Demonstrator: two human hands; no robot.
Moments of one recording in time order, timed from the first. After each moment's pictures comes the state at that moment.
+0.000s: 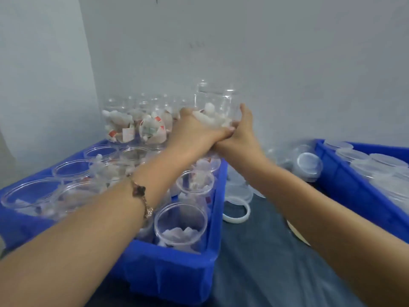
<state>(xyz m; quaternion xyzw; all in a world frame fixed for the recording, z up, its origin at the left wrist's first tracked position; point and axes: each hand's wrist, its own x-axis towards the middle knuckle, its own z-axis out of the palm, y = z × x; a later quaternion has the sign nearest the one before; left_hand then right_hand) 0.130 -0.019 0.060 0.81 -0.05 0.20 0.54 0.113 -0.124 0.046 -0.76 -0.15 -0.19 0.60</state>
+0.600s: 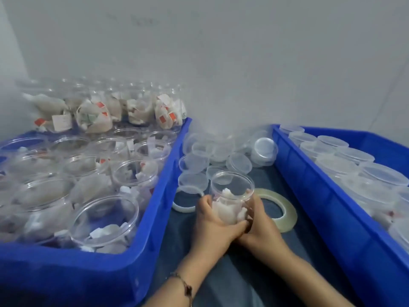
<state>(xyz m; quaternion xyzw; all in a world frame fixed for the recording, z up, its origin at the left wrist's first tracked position) 0.089 -0.168 -0.144 0.81 -0.05 0.06 0.58 0.055 -0.286 -0.125 -0.85 -0.08 -0.13 0.51</state>
